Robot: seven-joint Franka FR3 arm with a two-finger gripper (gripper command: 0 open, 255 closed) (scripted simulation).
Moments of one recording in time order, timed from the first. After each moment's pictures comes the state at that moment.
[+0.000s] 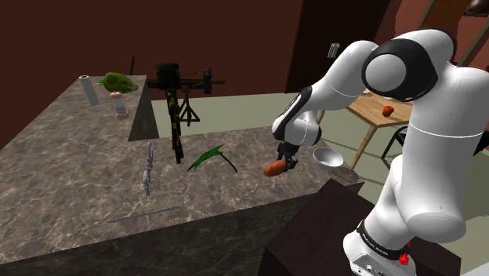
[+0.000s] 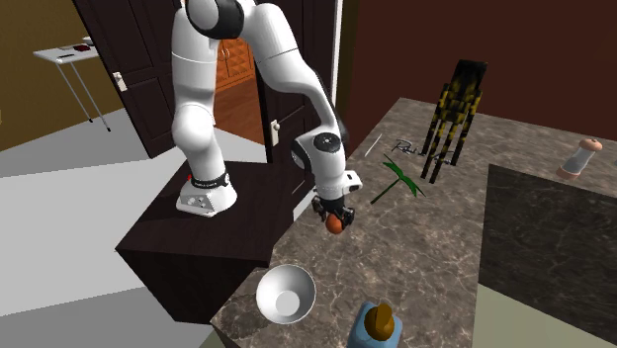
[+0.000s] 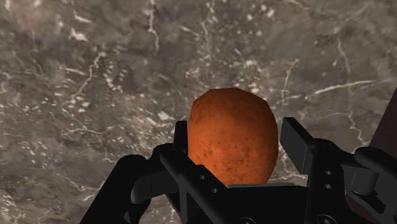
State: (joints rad) arm 0.39 0.28 -0.55 -2.54 0.77 2.79 -1.98
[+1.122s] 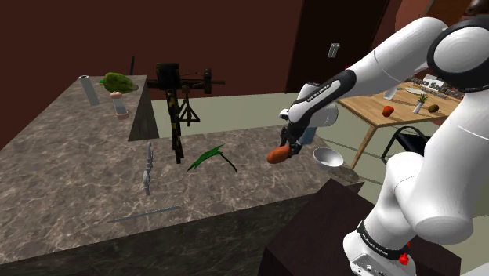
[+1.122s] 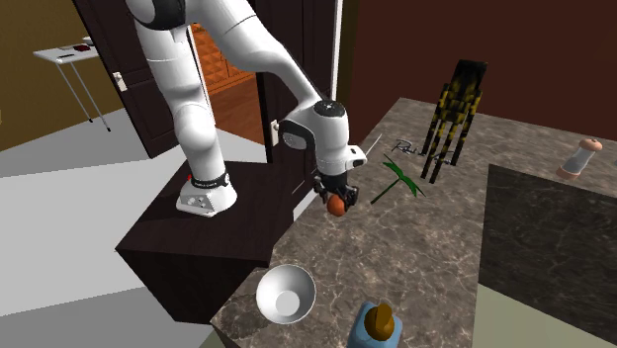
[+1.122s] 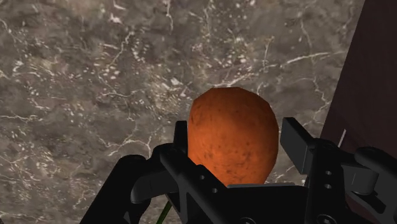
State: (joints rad) arm 0.52 -0.04 -0.77 -2.59 0.18 2.64 -1.53
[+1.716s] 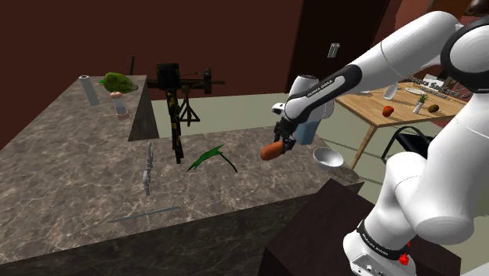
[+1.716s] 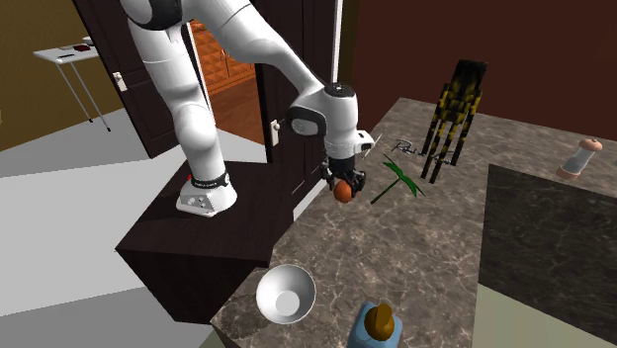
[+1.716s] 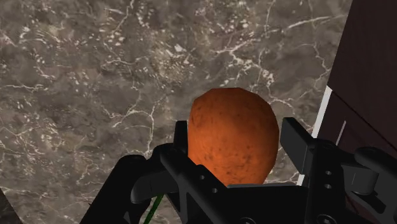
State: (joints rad) arm 0.53 -0.09 -0.72 -2.54 0.08 2.57 -1.38
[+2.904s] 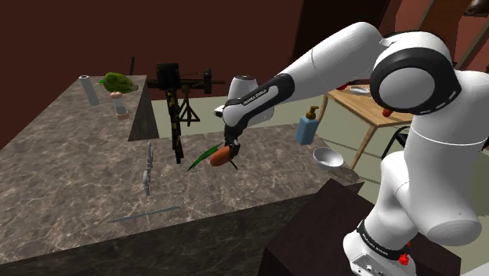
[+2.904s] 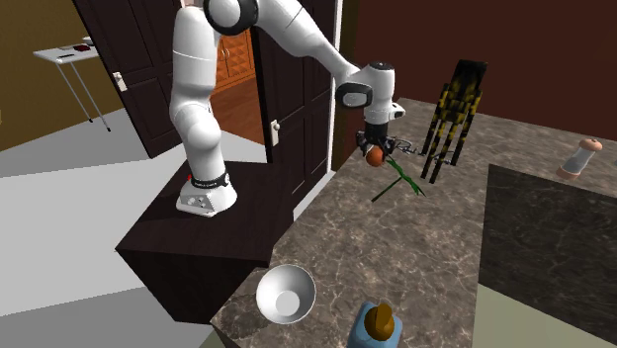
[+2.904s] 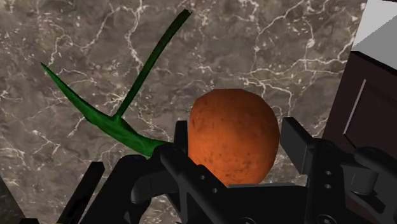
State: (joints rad) arm 0.71 0.30 -0.51 -2.10 0.32 2.47 -1.15
